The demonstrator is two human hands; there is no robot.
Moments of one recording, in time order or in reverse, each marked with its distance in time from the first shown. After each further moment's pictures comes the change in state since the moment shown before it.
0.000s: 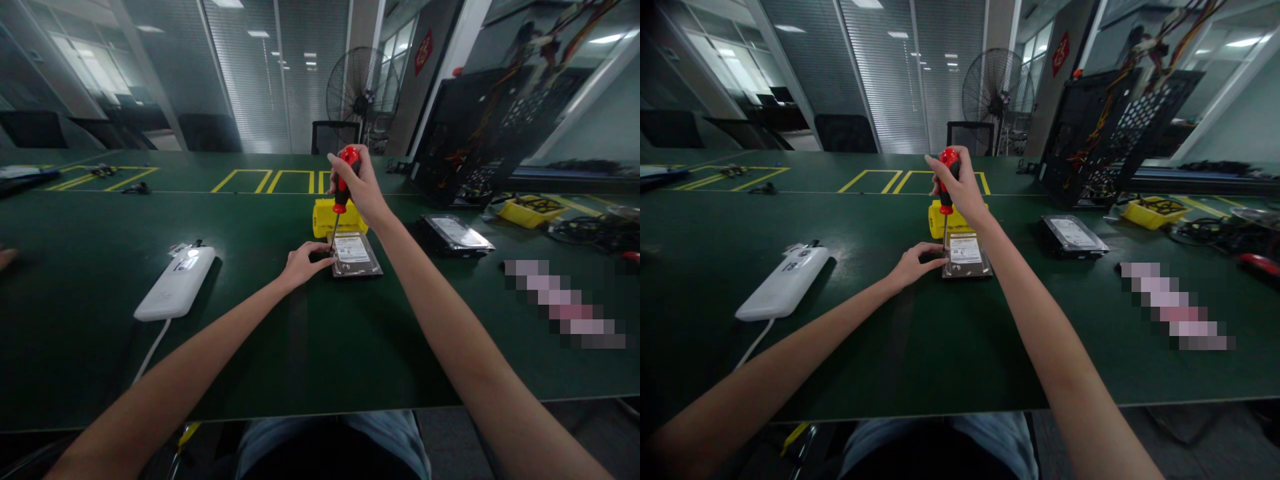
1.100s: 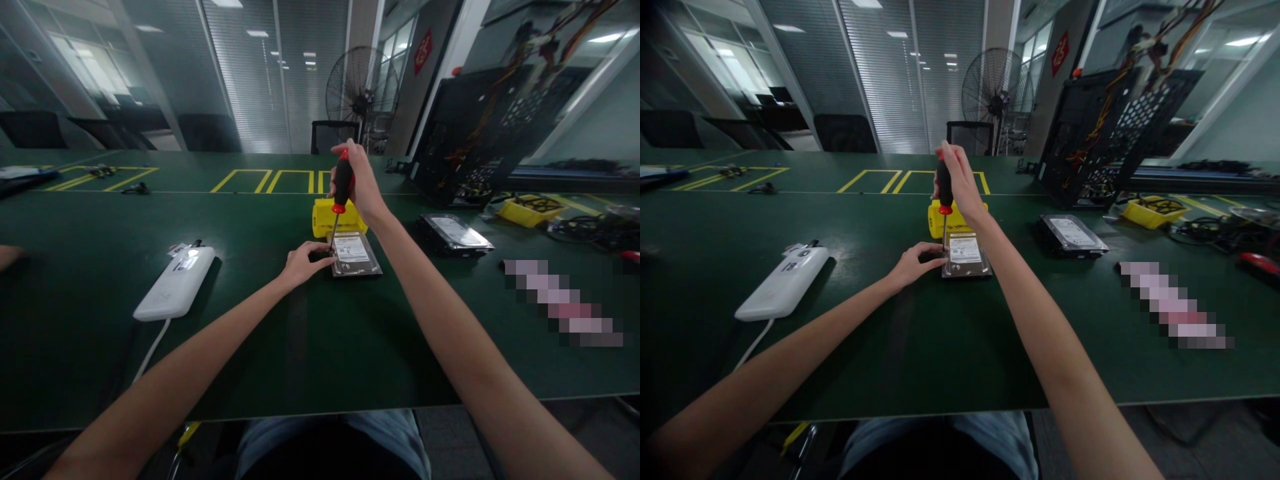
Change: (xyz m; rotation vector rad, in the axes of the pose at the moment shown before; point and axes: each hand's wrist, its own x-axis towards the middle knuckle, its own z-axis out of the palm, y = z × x) left_hand 0.000 0.000 -0.001 0.000 -0.009 -0.012; right_hand -0.003 -0.008 0.002 0.110 0.004 0.046
